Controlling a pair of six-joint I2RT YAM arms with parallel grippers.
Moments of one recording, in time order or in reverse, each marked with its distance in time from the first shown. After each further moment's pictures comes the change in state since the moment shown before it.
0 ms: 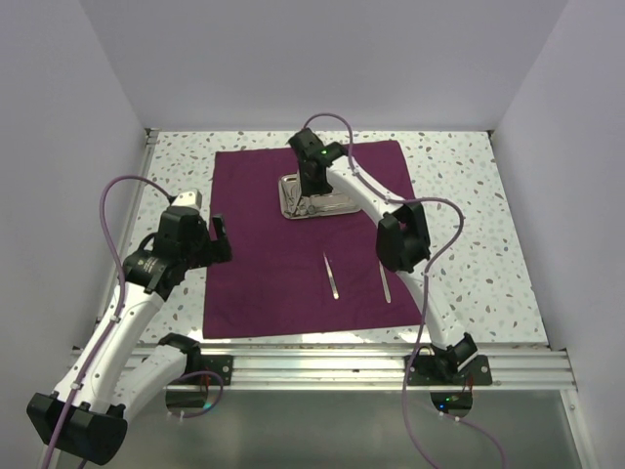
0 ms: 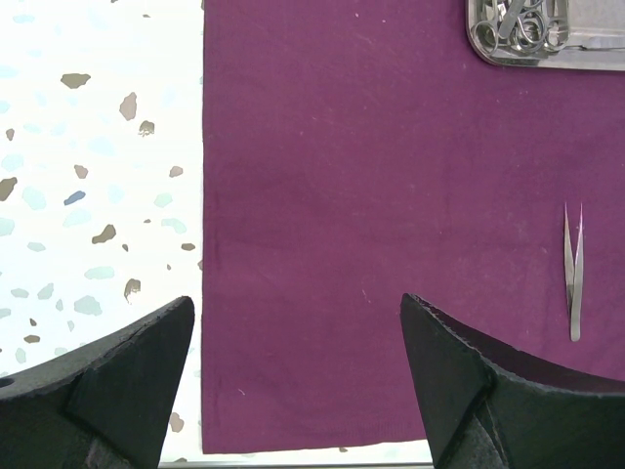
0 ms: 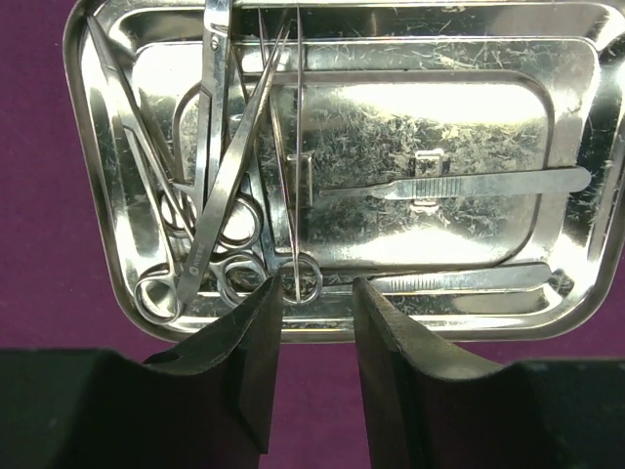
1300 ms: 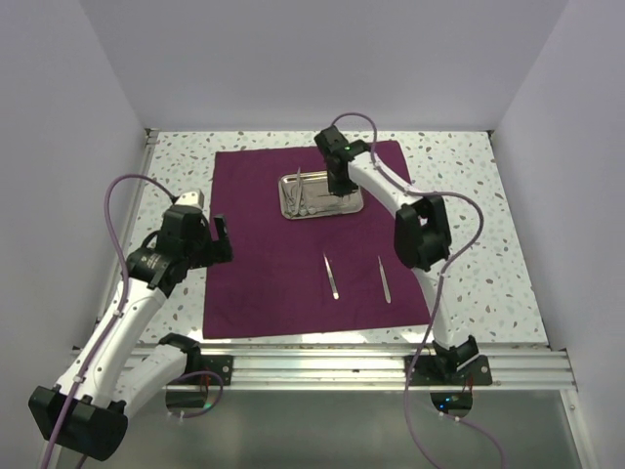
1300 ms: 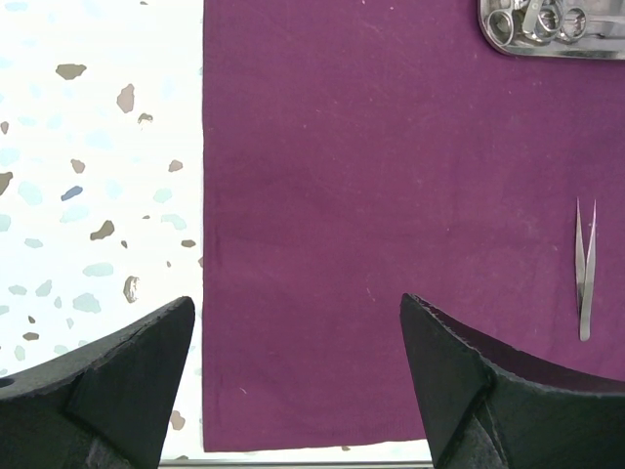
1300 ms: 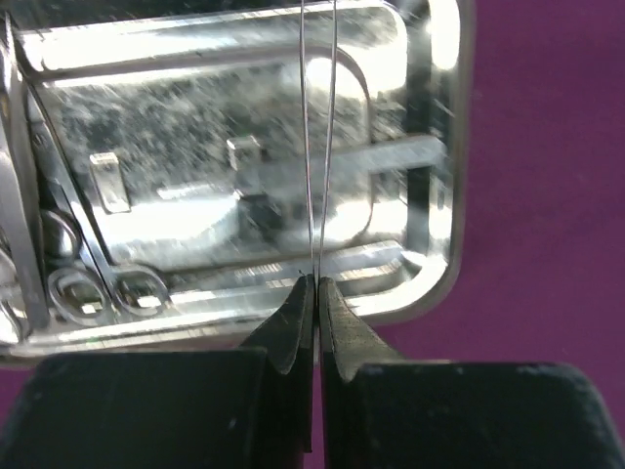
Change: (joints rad) left arm -0.001 0.026 -0.003 0.001 0.000 0.000; right arm -0.093 -0.081 -0.187 0.034 0.045 -0.039
